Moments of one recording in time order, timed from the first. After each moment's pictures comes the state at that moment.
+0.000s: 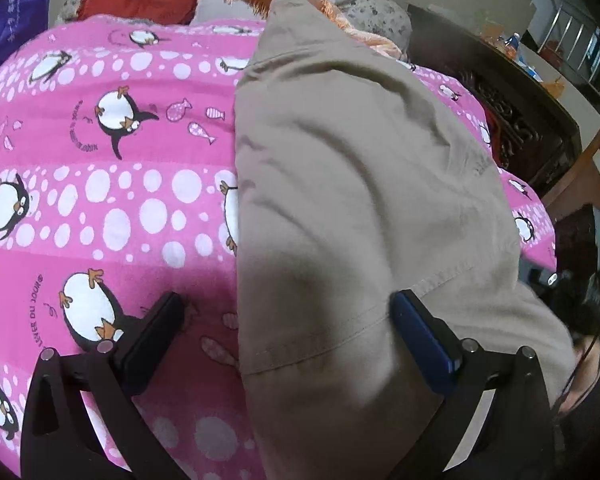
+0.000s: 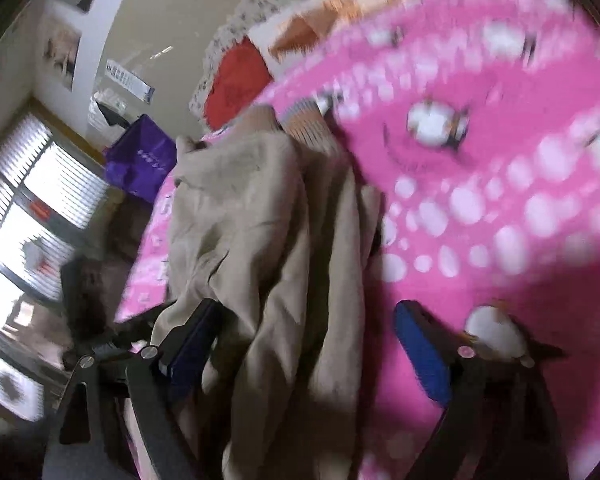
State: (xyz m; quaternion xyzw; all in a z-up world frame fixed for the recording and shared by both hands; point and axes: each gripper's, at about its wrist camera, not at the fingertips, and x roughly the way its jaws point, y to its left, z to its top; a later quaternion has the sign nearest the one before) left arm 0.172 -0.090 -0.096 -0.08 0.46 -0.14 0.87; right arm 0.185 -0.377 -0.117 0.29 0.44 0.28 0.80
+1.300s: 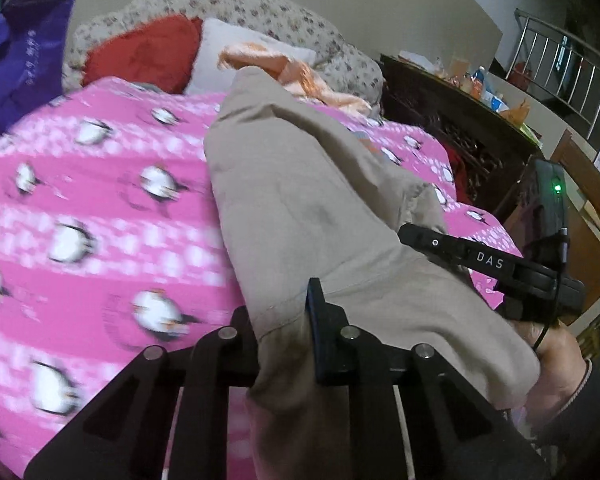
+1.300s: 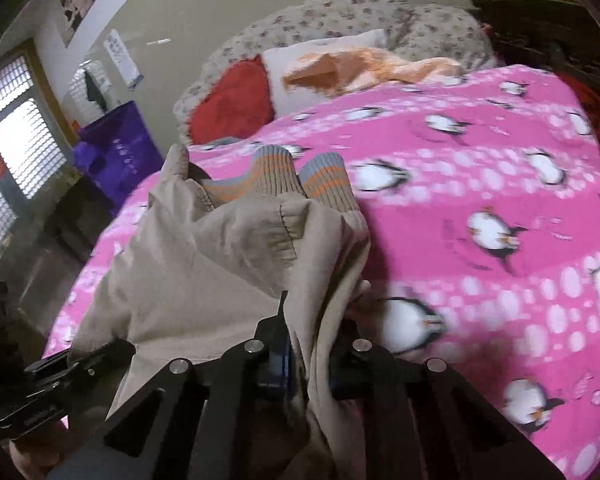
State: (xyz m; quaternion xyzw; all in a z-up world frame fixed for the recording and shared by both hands) left arm 0.110 -0.023 -0.030 -0.09 0.38 -0.16 0.91; right arm 0.189 -0.274 -0.043 0.15 0.39 0.19 0.89
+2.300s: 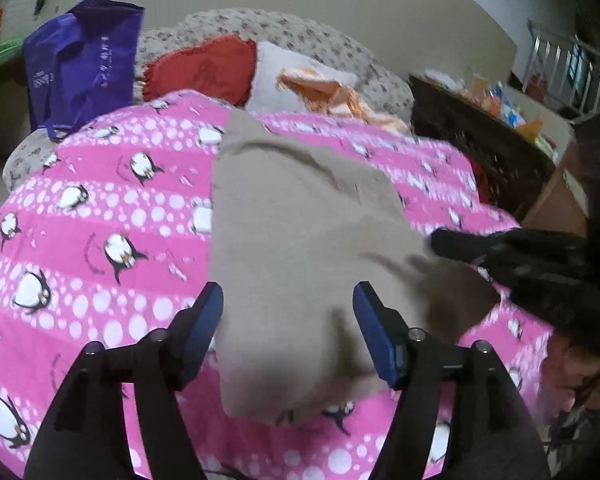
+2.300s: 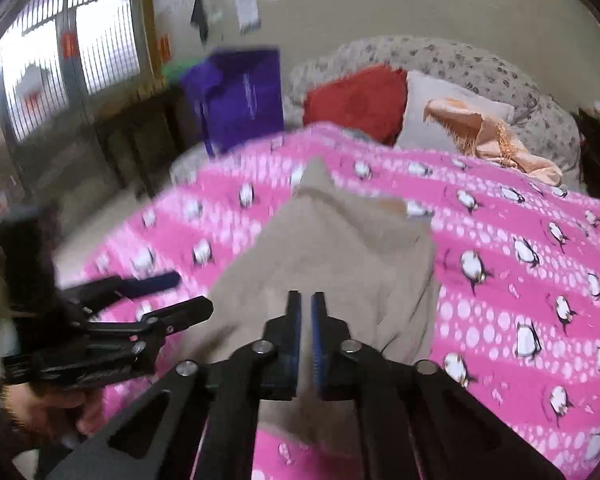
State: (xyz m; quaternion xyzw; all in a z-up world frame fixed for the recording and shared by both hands) left arm 0.034 0.066 -0.027 -0.07 0.37 -0.11 0.92; right arm 0.092 -0.092 0.017 -0.07 0.38 0.26 0.88
